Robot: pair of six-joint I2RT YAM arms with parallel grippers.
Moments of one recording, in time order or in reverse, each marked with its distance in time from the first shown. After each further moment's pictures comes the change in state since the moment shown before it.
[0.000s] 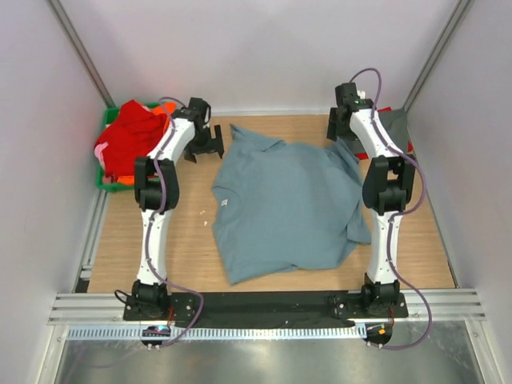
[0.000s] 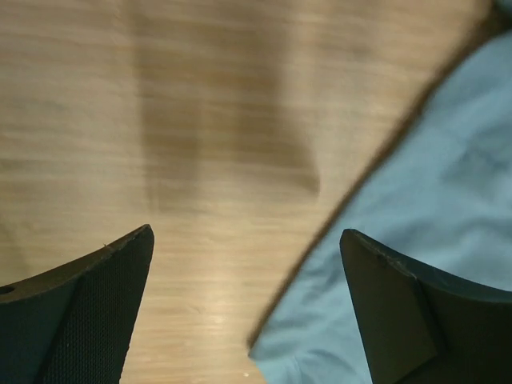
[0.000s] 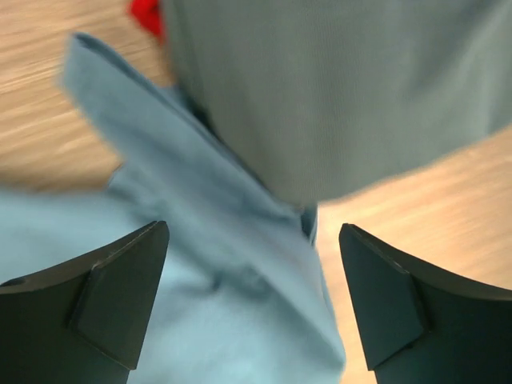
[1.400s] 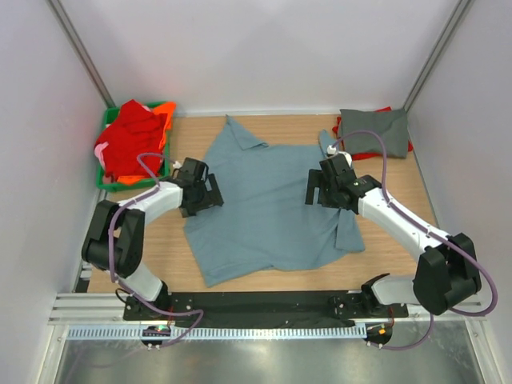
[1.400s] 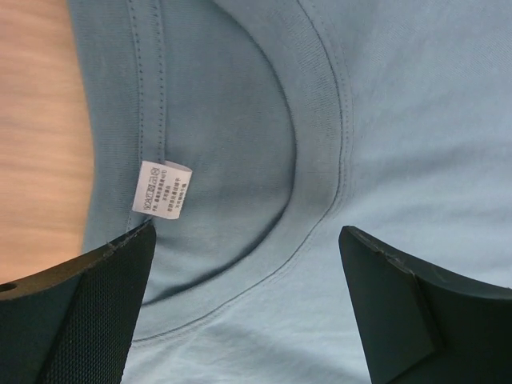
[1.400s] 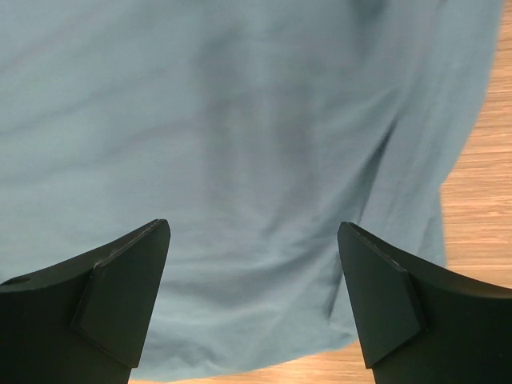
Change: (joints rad) left arm -0.165 -0.825 -1.325 0.566 -0.066 -0.297; right arm 0.340 -0.993 -1.210 0.282 -0.189 0.253
